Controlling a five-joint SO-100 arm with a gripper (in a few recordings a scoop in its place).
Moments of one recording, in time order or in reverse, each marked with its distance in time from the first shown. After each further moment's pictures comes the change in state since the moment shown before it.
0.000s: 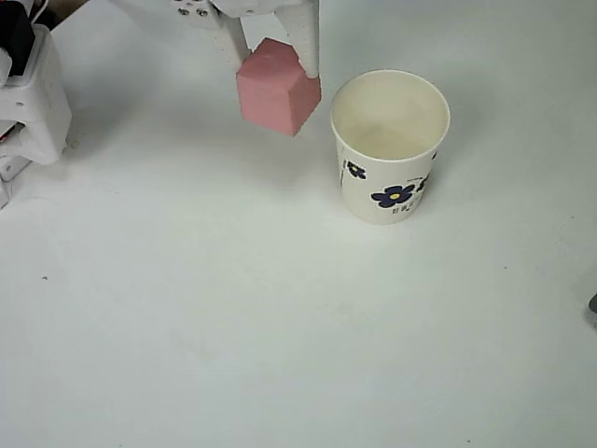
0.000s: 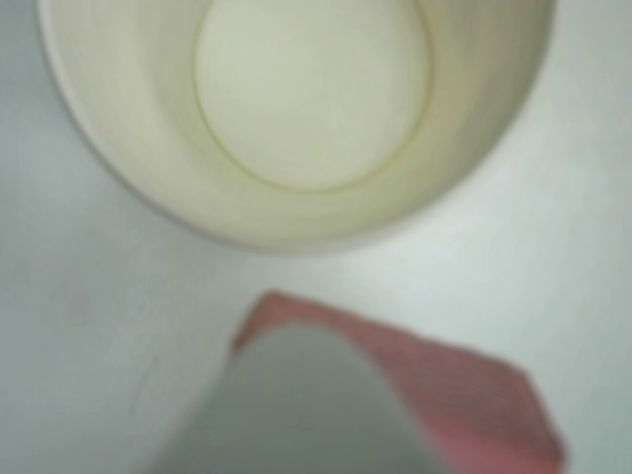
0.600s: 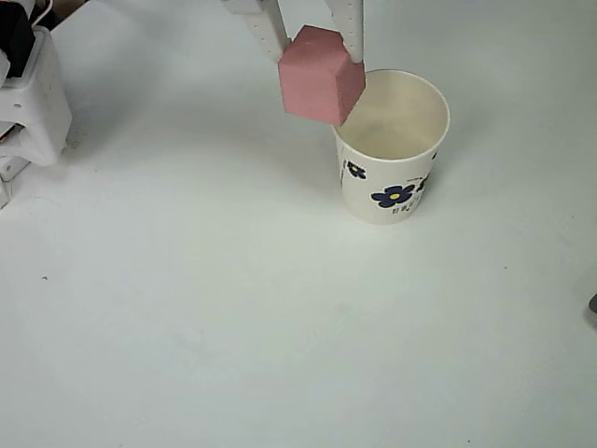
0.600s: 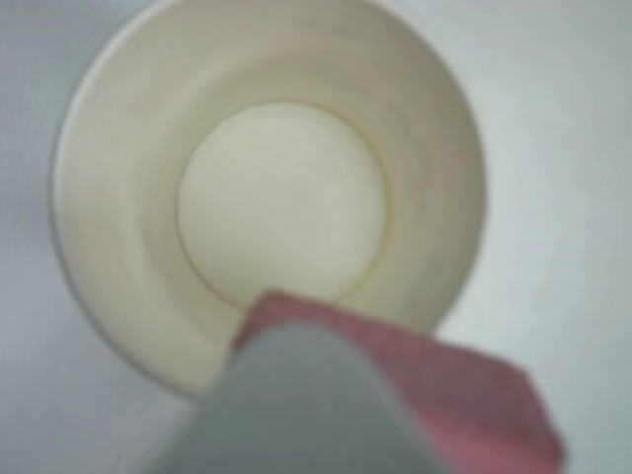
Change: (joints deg) arm 1.7 -10.5 -15.9 3.3 -5.4
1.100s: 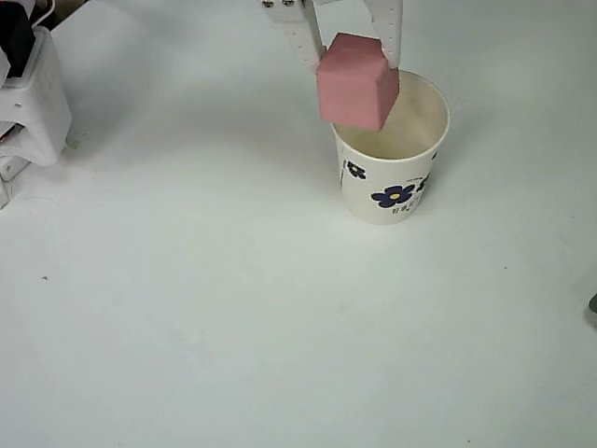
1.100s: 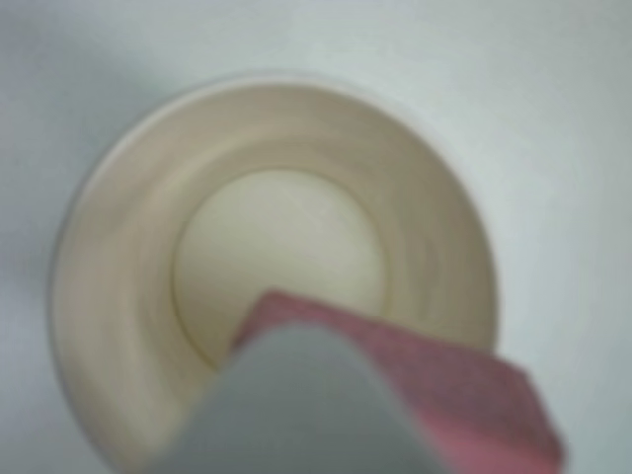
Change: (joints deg) arm -0.4 -9.1 -8.9 0.0 -1.8
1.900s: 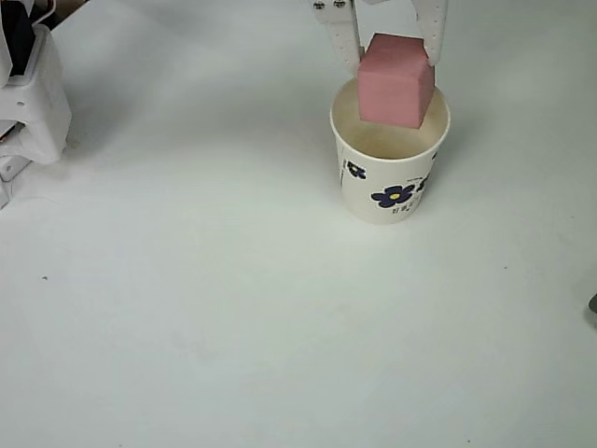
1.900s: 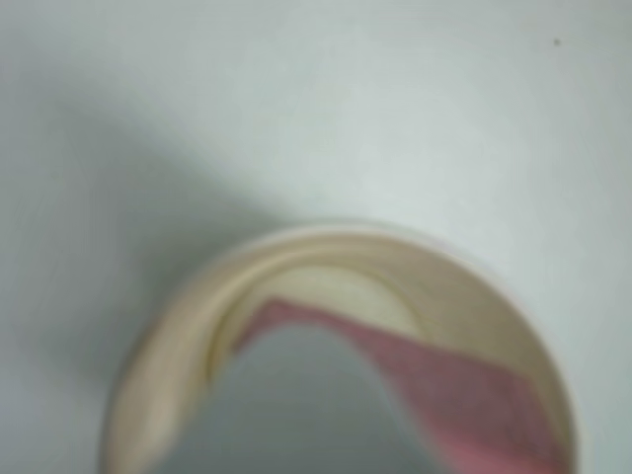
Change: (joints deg) arm -1.8 -9.8 -9.6 0.0 -1.7
